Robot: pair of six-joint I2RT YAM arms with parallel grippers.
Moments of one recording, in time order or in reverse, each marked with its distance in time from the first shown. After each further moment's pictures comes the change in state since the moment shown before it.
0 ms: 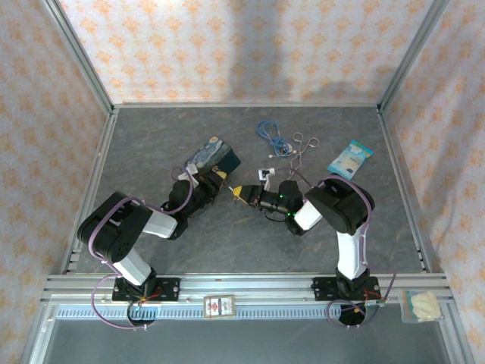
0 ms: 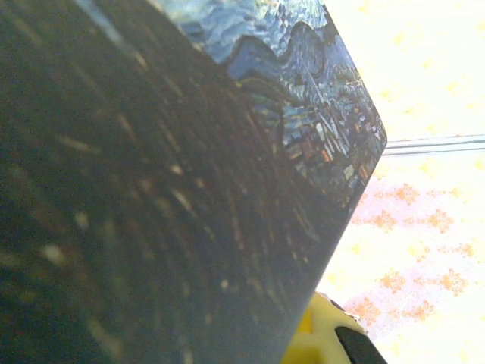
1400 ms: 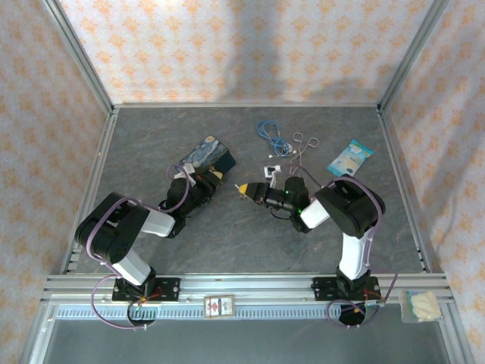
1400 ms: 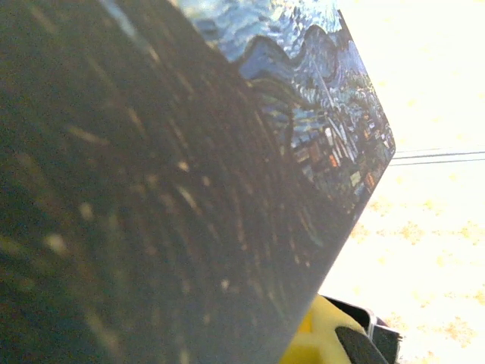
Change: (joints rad) left arm 0.041 -0.017 0.003 -0.073 0.005 0.041; right arm -0.051 -0.063 -0.026 -0.058 -0.050 -0.059
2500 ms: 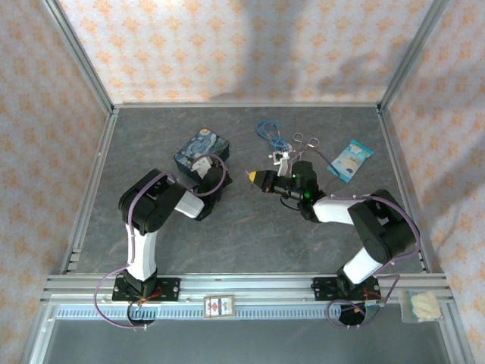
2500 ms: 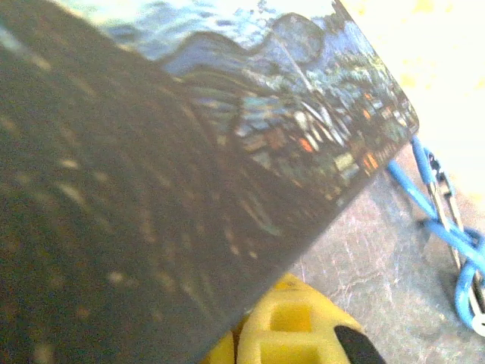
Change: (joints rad) left arm -0.119 0.380 0.362 -0.200 -0.587 0.409; right arm -0.083 -0.319 0.068 -0.541 0.091 -0.384
